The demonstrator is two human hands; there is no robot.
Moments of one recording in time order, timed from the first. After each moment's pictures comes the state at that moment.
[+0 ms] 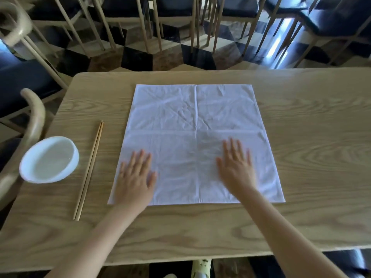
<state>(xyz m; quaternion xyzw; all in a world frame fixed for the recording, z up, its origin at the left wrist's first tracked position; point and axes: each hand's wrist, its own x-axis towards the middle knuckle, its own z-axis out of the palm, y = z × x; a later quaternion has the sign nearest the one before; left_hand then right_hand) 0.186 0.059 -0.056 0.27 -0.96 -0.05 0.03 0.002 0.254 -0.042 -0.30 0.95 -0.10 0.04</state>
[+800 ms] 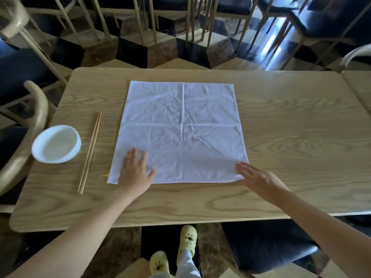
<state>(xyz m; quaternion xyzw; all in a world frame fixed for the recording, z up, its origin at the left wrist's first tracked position) 0.189 0.093 -0.028 0.30 -0.94 -0.15 -0.05 -0.033 0.417 -0.017 -0.58 0.82 -0.02 0.02</state>
